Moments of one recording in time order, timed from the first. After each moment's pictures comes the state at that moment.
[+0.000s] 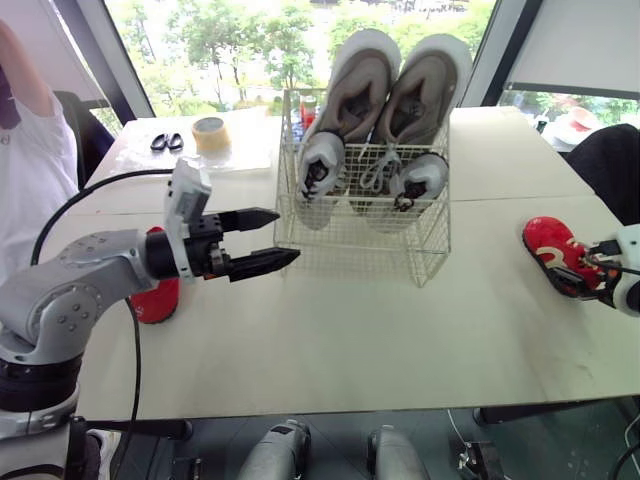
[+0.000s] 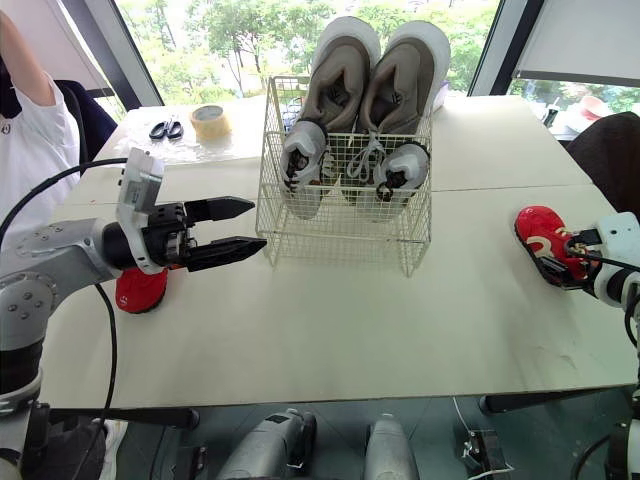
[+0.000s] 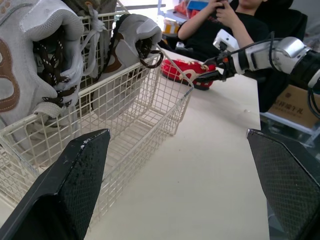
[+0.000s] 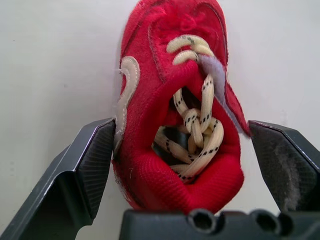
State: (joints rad) left arm -0.49 0.78 0.17 -0.41 -1.00 0.88 -0.79; right arm -0.41 -0.97 -0.31 0.60 0.23 0.51 0.65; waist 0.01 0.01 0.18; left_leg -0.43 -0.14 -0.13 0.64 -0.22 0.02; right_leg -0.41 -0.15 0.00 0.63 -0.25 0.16
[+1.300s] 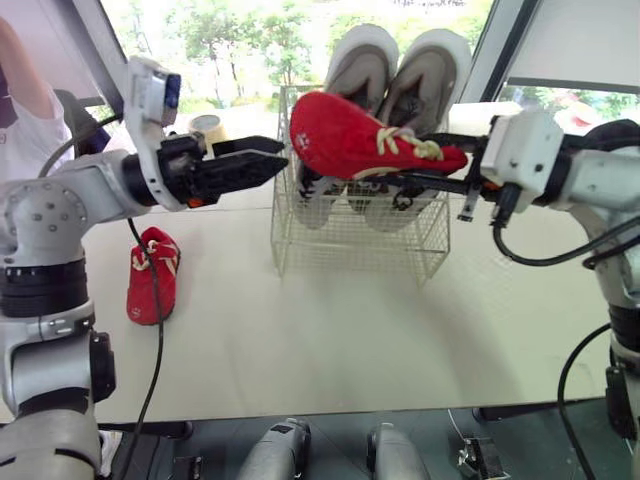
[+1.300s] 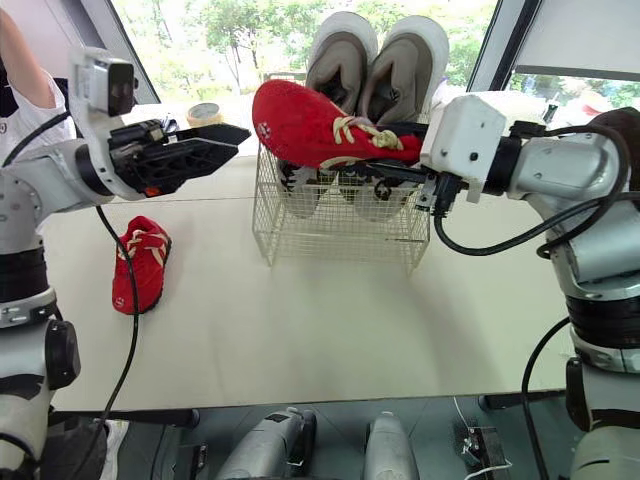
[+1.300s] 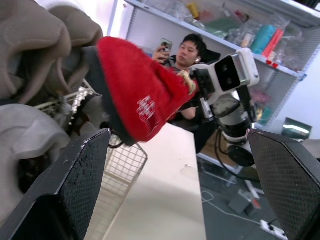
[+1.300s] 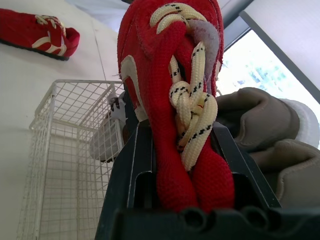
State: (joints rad) left arm -0.92 0.71 0.21 0.02 -1.12 1.11 -0.97; right arm -0.77 -0.89 0.00 -0.27 0.35 0.24 0.96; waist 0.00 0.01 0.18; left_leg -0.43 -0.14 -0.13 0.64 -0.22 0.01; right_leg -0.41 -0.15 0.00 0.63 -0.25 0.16
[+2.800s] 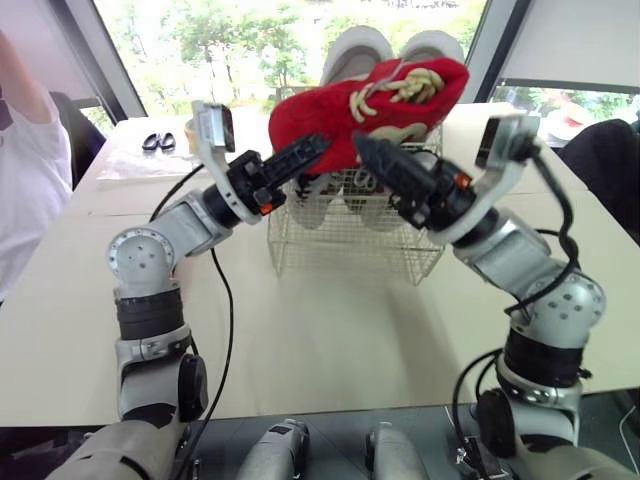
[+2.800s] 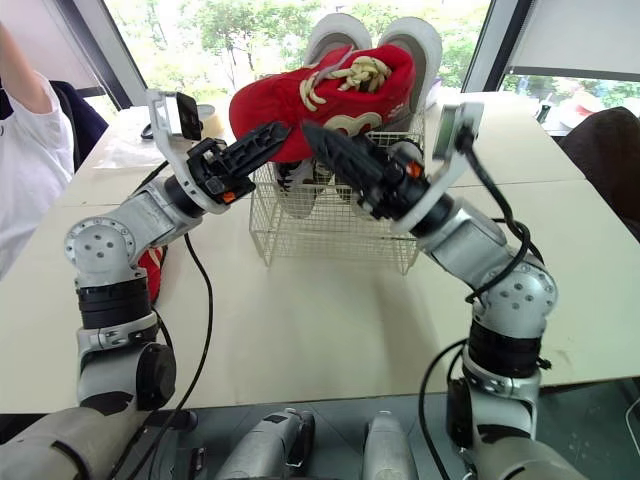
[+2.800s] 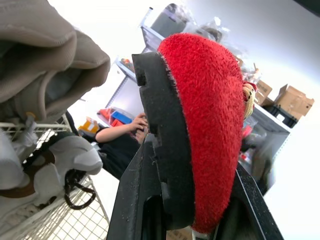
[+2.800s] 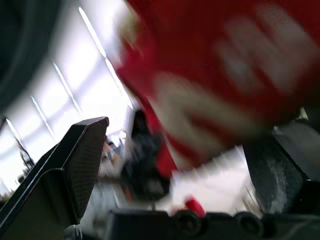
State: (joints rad) left arm -0.81 0.25 0.33 -0.02 -1.28 1.03 -0.54; right arm -0.69 -0.24 -0.26 -0.38 1.36 0.83 0.19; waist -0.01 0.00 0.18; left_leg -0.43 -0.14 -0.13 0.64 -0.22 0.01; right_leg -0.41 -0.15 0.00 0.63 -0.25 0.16
